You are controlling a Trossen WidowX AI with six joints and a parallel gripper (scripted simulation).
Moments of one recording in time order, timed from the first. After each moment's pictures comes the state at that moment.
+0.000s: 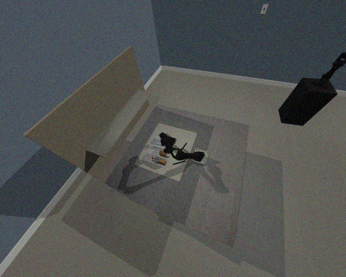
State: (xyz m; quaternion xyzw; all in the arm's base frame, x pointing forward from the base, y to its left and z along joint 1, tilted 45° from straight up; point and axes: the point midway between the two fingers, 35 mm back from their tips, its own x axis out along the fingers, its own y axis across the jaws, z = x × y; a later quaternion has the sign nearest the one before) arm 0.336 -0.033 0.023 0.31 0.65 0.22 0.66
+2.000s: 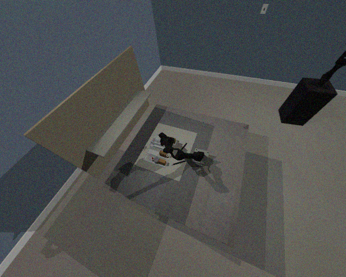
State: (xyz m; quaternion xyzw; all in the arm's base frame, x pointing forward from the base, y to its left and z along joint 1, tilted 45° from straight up) arm 0.342 -0.033 0.023 0.31 0.64 0.22 0.66
